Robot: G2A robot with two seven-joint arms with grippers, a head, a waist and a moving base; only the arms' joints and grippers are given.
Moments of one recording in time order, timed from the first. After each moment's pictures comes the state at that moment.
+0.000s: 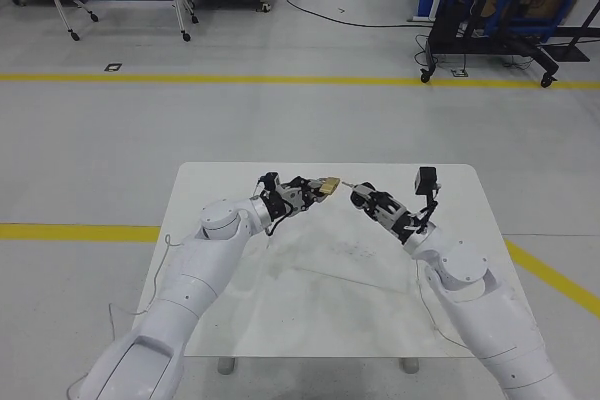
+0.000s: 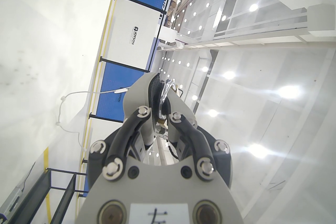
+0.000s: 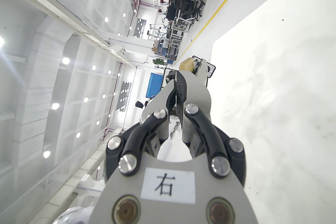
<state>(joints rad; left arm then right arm) 0.80 -1.48 -1.04 -0.84 -0.66 0.11 -0.80 -1.32 -1.11 1.24 -1.65 0.28 0.00 0.36</state>
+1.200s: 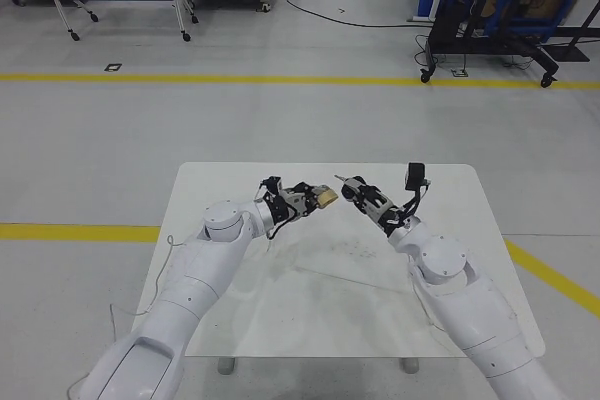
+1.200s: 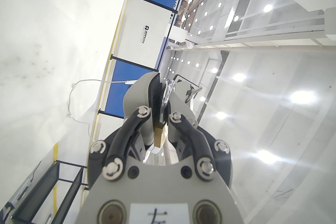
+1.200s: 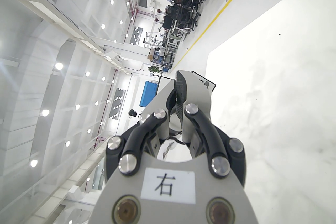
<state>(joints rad) 0.80 -1.48 -1.02 -0.85 -0.60 0.14 -0.76 -1.27 -1.16 1.18 -1.58 0.23 -0.03 0.27</state>
